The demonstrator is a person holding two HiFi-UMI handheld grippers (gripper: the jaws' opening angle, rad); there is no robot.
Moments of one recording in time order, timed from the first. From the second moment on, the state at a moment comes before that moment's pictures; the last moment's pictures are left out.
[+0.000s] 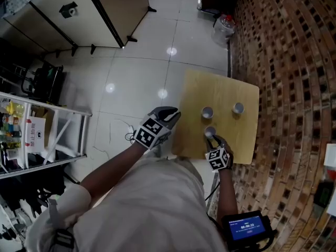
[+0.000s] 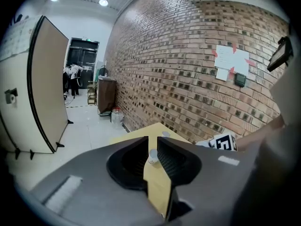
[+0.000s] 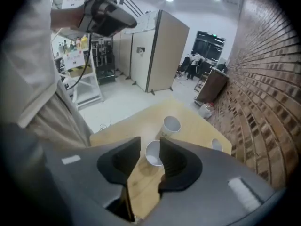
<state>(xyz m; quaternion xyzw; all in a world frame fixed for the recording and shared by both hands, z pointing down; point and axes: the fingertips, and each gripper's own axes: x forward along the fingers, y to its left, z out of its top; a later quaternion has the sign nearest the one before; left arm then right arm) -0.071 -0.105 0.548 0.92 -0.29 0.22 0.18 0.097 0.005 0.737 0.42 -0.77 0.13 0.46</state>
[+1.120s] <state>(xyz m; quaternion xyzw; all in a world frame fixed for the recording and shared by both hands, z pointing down) -0.105 -0.110 0.552 0.89 -0.35 0.23 0.20 0.094 0.003 0.852 0.32 -0.74 0.12 0.58</state>
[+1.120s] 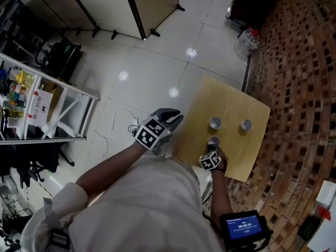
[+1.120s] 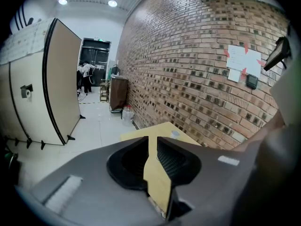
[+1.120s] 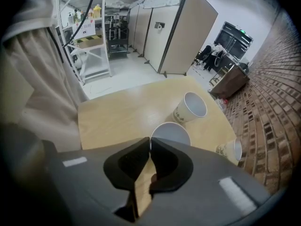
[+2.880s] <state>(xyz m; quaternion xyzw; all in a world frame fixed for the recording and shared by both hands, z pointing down) -0.094 -0.106 0.571 0.89 -0.33 0.26 0.18 0.094 -0.110 0.781 0.32 -0.76 0.08 0.56</state>
